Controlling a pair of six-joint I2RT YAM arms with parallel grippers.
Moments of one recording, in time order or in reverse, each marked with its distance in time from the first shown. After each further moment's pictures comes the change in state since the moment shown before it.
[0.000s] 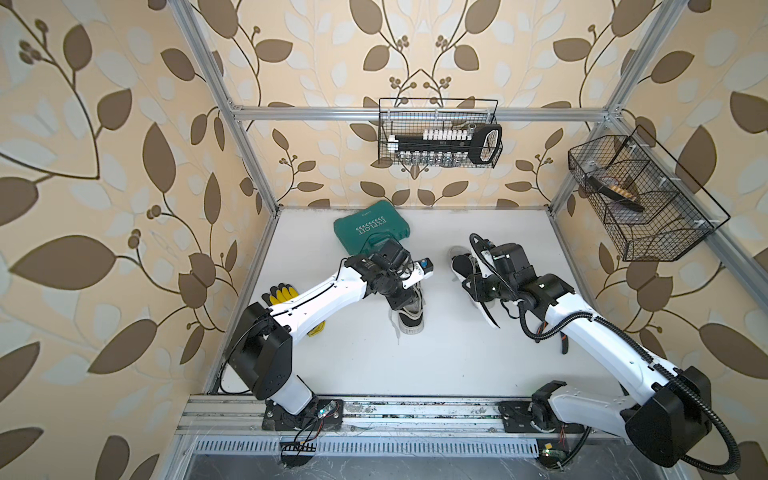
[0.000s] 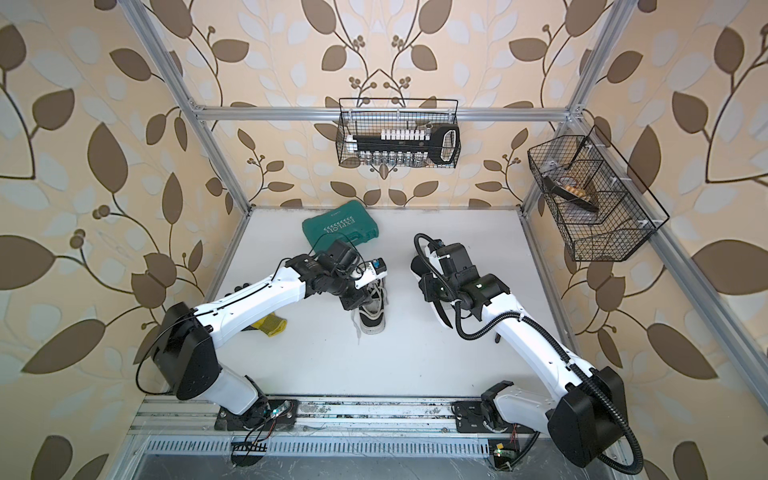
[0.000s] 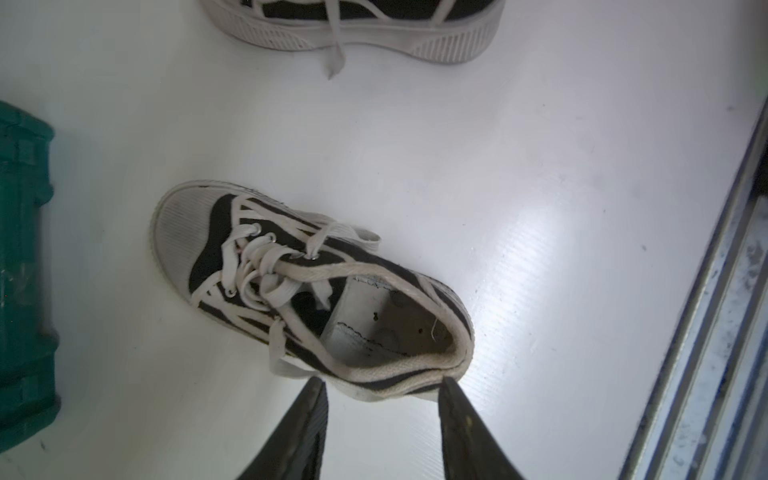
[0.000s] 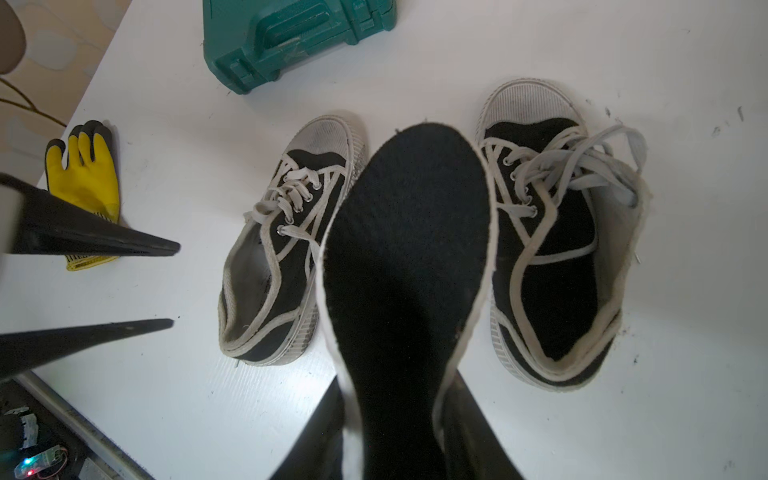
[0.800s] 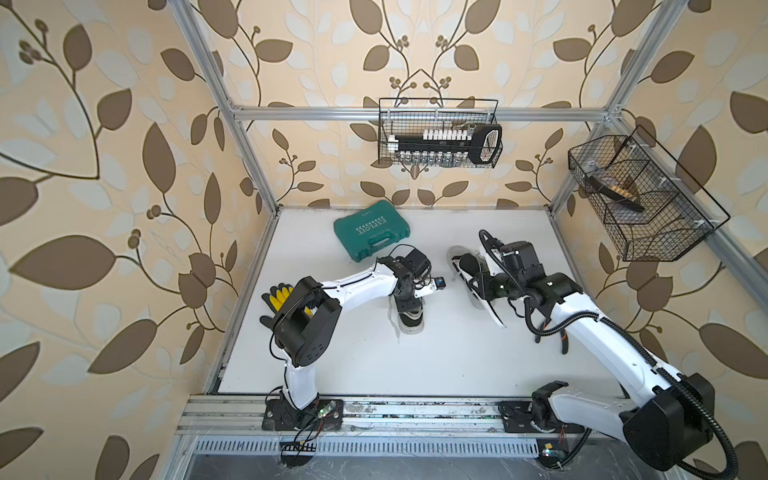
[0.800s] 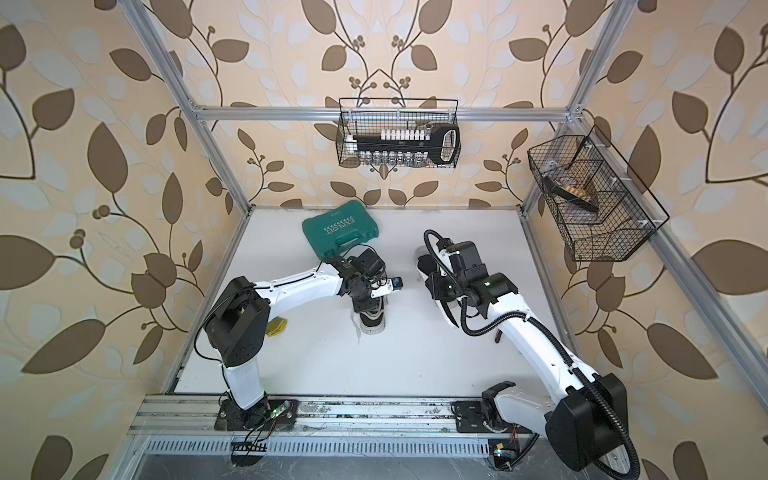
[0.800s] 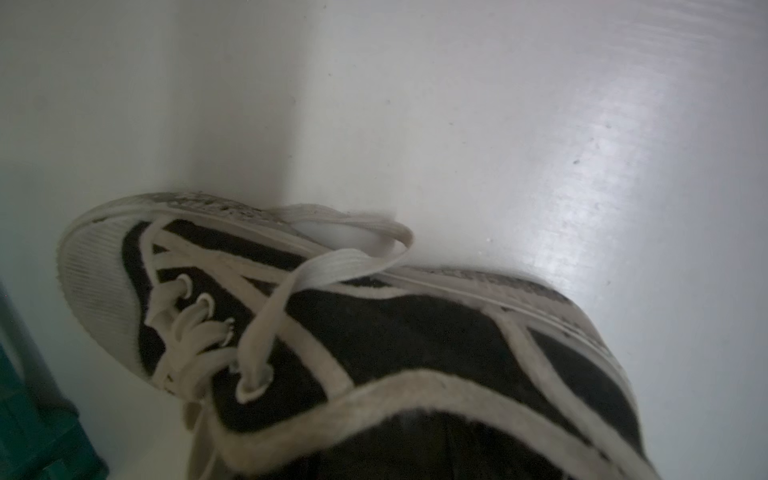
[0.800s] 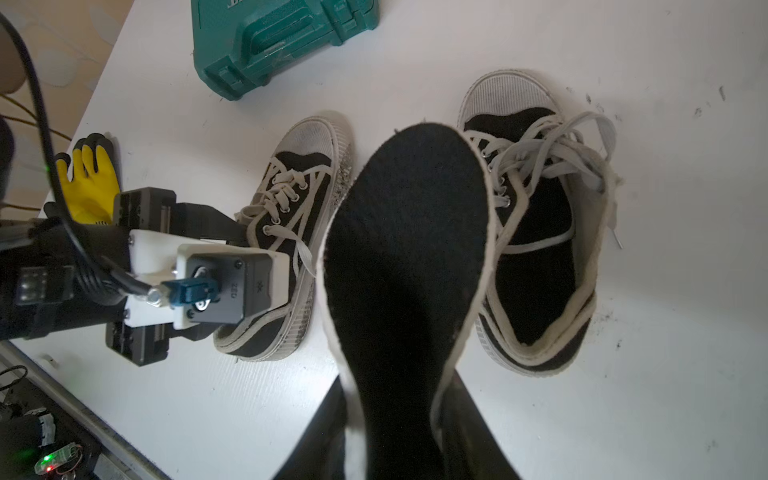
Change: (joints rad) left arm -0.058 0.258 0.098 0.016 -0.237 0.166; right arm -0.080 -0.016 0.000 -0.026 -0.058 -0.017
